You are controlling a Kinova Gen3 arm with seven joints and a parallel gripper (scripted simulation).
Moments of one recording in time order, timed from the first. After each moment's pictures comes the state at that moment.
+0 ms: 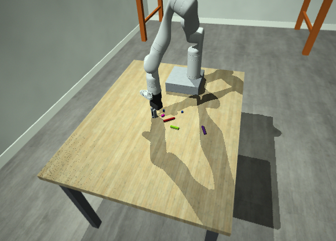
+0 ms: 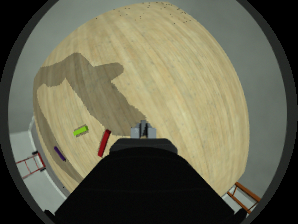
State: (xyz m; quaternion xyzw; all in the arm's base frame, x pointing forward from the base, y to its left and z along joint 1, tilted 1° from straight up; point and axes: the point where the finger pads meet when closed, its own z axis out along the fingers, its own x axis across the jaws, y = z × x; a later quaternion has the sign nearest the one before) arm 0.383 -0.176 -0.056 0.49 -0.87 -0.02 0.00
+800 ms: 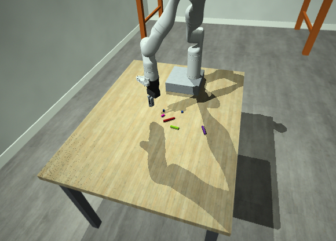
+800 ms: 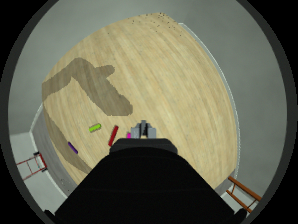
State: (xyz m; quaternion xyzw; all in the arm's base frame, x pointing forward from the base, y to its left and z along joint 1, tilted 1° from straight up) arm 0.383 -0.186 0.032 0.49 -0.87 -0.01 0.00
